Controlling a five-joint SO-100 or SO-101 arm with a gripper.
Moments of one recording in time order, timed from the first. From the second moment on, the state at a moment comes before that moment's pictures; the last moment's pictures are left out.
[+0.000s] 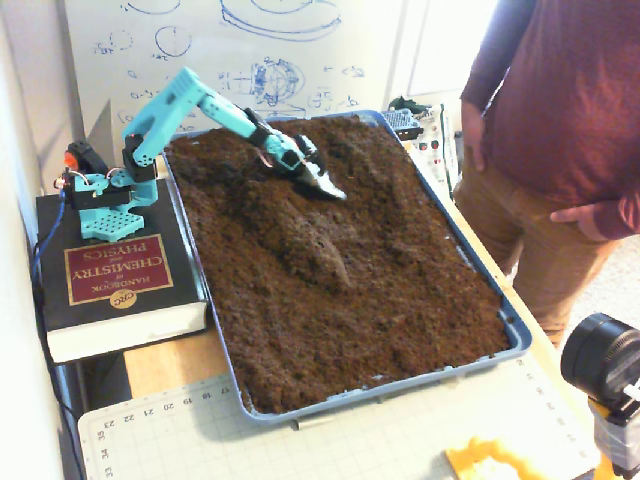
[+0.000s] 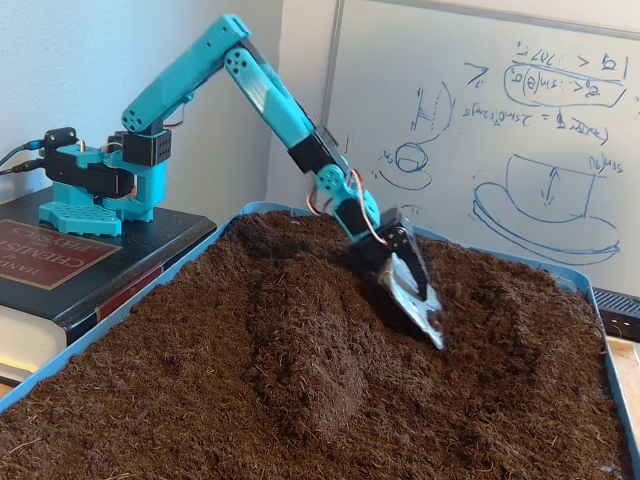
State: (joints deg) arm -8.8 54.1 103.8 -1.4 -4.2
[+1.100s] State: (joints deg) arm -15.5 102.3 105.5 81.2 7.6
